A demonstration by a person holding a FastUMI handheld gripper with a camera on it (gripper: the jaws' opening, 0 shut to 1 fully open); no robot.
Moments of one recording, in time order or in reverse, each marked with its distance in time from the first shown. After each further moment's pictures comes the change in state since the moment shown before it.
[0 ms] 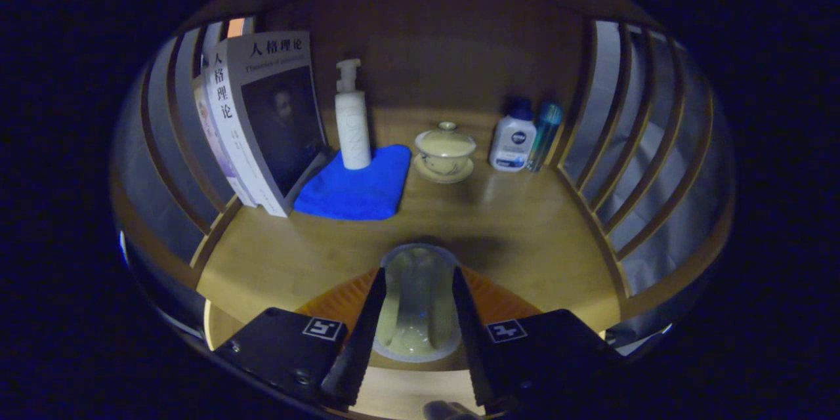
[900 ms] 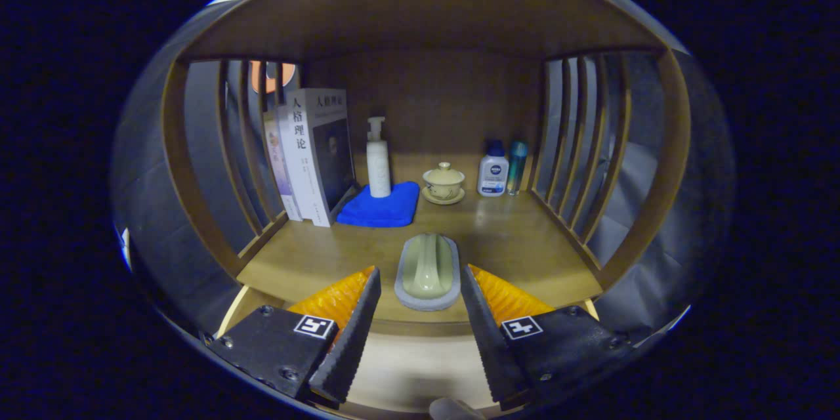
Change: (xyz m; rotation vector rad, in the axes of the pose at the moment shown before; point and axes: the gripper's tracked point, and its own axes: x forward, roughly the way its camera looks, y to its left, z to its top) arm -0.114 0.010 -0.045 0.048 -0.271 0.049
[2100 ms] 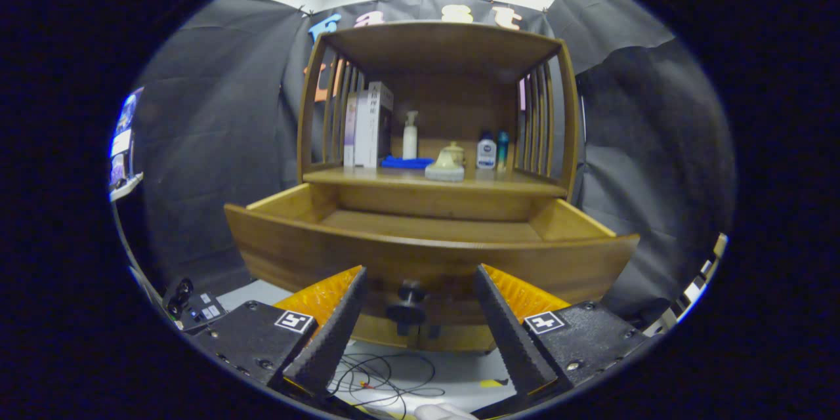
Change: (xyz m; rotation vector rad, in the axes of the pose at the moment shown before) arm -0.135 0.014 -0.245 -0.071 -0.182 0.022
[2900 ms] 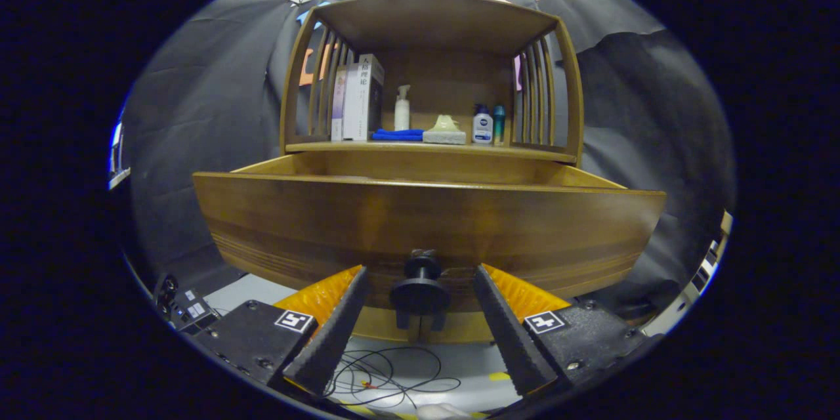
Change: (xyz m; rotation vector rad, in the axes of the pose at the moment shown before) arm 0.050 0.008 -0.030 0.042 0.018 -0.071
